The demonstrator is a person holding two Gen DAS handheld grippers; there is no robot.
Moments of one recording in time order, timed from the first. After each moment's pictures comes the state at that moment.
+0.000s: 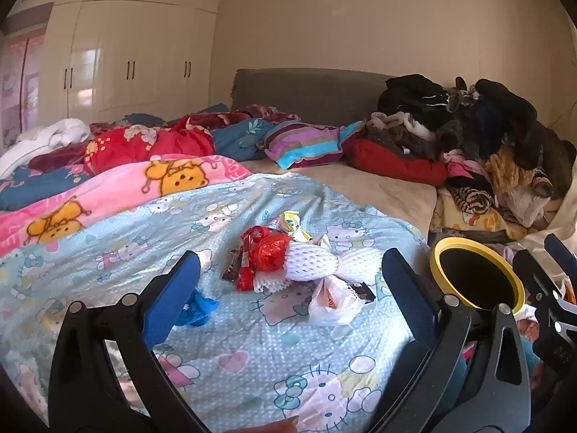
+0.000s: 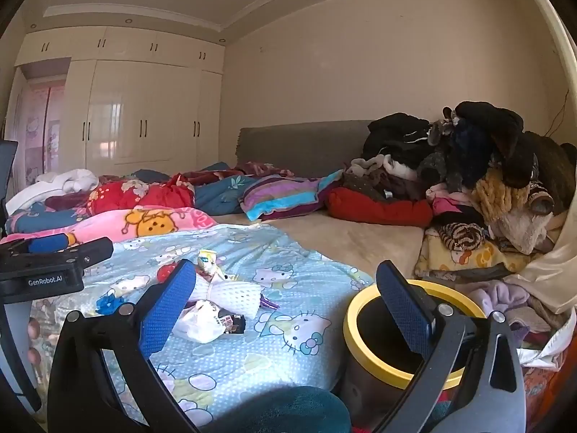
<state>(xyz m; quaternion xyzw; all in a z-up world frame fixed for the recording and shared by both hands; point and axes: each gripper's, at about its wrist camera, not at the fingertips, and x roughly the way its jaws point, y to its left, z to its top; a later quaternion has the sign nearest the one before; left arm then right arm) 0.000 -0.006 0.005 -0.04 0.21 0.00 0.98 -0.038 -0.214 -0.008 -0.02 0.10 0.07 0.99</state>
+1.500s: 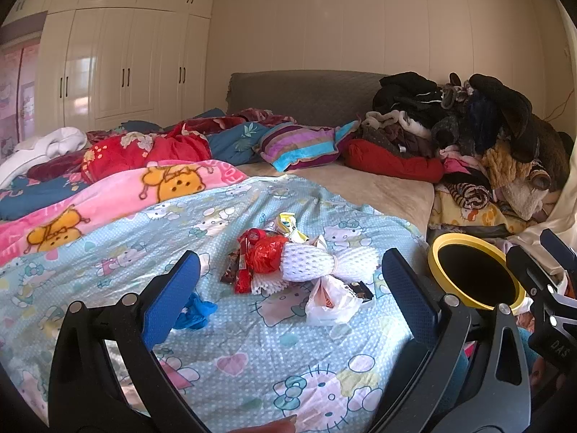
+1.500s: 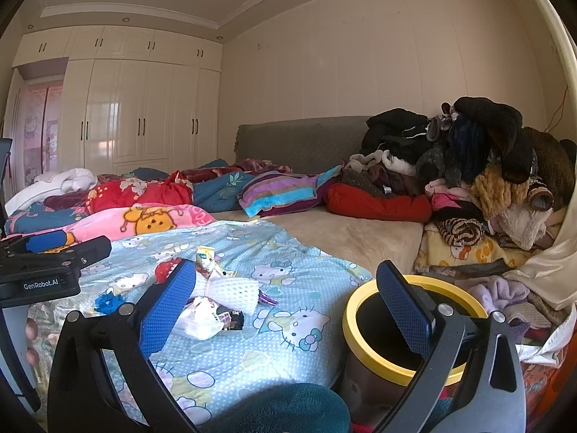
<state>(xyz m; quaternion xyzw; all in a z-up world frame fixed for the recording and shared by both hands) -0.005 -0.015 0.003 -0.03 0.20 0.00 0.98 -0.030 -0.220 -0.016 -0.01 0.10 0.07 0.99</state>
